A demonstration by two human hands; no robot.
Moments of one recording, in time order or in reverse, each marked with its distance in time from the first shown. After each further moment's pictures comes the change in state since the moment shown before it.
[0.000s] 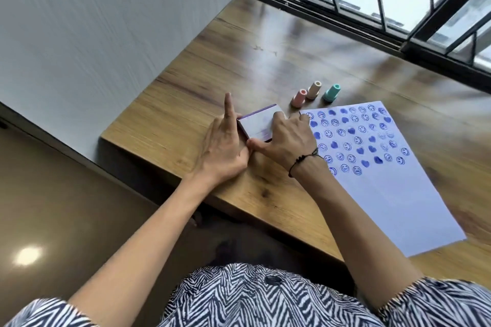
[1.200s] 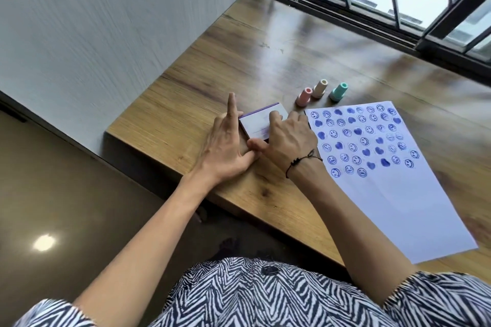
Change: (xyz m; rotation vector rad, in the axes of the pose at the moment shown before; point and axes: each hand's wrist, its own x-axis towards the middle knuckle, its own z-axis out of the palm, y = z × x) left_hand -0.005 -0.003 0.000 -0.019 -0.101 -0.102; right_hand -0.001 -0.005 -0.001 -0.016 -0.106 0.043
